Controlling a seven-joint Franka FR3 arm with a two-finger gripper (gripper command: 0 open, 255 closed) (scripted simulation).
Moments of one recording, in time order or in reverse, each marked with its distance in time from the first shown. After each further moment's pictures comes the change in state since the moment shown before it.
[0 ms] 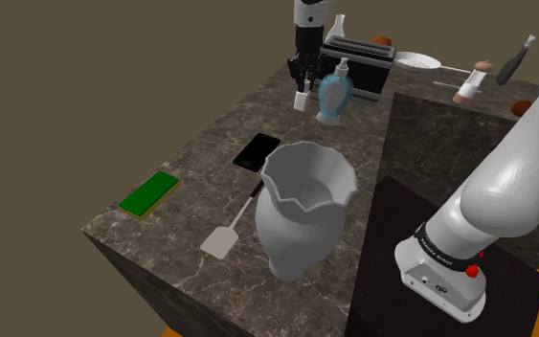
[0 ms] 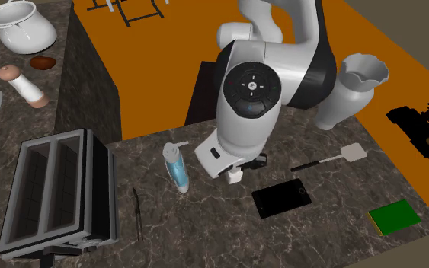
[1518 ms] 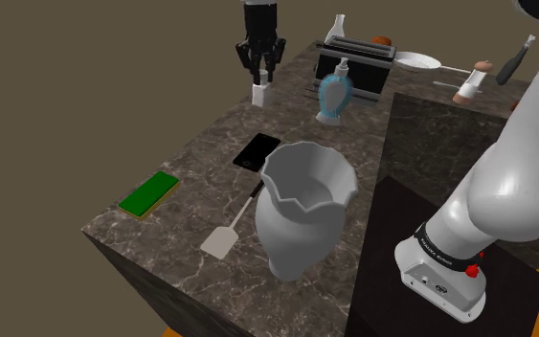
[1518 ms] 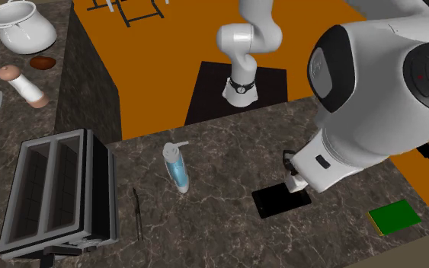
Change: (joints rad) arm 0.146 0.112 0.127 0.281 0.021 -0.162 0.271
